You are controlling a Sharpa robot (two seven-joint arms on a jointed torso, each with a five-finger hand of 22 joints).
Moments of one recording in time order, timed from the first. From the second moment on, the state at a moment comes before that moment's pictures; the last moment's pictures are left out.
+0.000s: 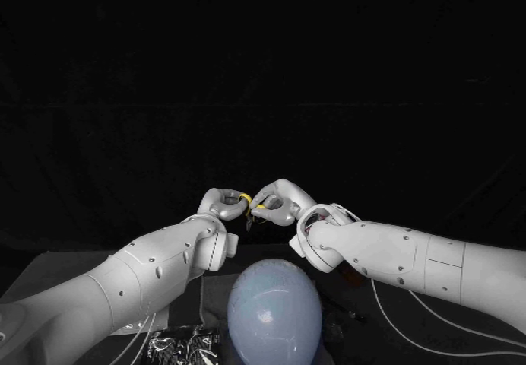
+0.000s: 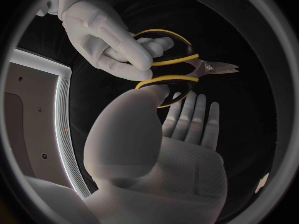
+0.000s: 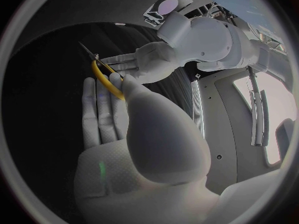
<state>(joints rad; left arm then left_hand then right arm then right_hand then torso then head) 1.45 -0.18 -0.05 0.78 -0.28 -0.53 0.16 1.46 -0.20 0.50 0.24 0.17 0.71 0.19 0.32 0.29 0.80 0.24 0.30 0.06 0.65 0.21 0.31 0.17 0.08 0.54 0.29 0.12 0.06 1.52 -0.54 -0.15 1.21 -0.91 -0.61 0.08 1.63 -0.04 0.27 0.21 0.04 1.05 0.12 0.39 0.31 1.33 0.09 0.13 0.07 1.03 0.07 0.47 0.17 0.17 0.87 0.19 0.37 0.51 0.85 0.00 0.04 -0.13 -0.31</state>
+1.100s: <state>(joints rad) 1.45 -0.26 -0.05 0.89 -0.26 -0.48 0.18 1.52 -0.18 0.29 0.28 0.17 0.62 0.18 0.33 0.24 0.69 0.26 0.28 0.06 0.49 0.24 0.27 0.12 0.08 0.35 0.30 0.07 0.04 1.52 -0.57 -0.15 1.20 -0.97 -0.68 0.02 1.62 -0.05 0.29 0.20 0.04 1.05 0.12 0.40 0.33 1.34 0.08 0.12 0.07 1.06 0.07 0.43 0.18 0.16 0.85 0.19 0.42 0.55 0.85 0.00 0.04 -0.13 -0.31</state>
